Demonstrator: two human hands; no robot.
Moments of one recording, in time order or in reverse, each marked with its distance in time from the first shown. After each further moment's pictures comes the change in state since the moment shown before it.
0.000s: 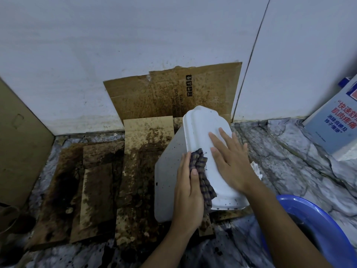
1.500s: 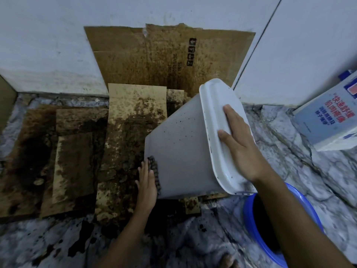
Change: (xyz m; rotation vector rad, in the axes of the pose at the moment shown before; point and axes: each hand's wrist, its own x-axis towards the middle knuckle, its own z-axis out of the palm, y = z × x) left_hand 0.032 -0.220 -0.054 0.167 0.052 -0.339; right_hand -0.005 -0.011 -0.003 0.188 -0.057 0.041
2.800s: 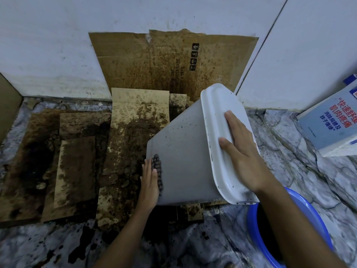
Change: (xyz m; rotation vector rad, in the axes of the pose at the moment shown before) left_hand 0.021 0.006 -0.004 0.017 -0.037 0.069; right_hand -0.002 -0.003 0.004 0.022 0.009 -0.004
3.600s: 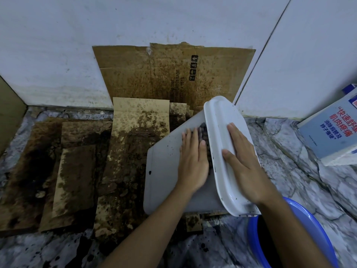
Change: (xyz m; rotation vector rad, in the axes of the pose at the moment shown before) left_hand -0.007 0.189 0.053 0.014 -0.110 0.283; right_hand -0.002 0.011 -0.006 0.003 0.005 0.009
